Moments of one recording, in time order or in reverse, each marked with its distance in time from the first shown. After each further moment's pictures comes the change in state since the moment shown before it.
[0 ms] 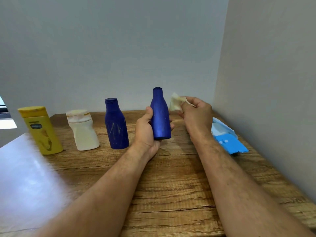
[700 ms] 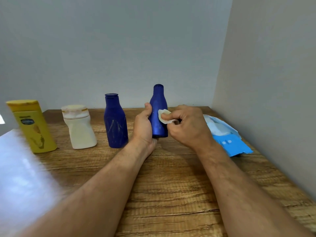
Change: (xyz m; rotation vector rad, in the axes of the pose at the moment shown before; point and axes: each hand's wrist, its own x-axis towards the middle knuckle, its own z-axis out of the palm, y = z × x) left_hand 0.008 0.007 -0.006 0.027 -0.017 -0.015; right_hand -0.016 0.013 -0.002 -0.609 -0.356 -0.598
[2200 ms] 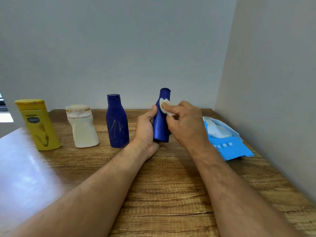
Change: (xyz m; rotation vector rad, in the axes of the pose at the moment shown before) left_hand -0.010 -0.002 0.003 0.017 -0.025 -0.059; right_hand 0.005 -0.010 0.007 0.003 0.127 0.051
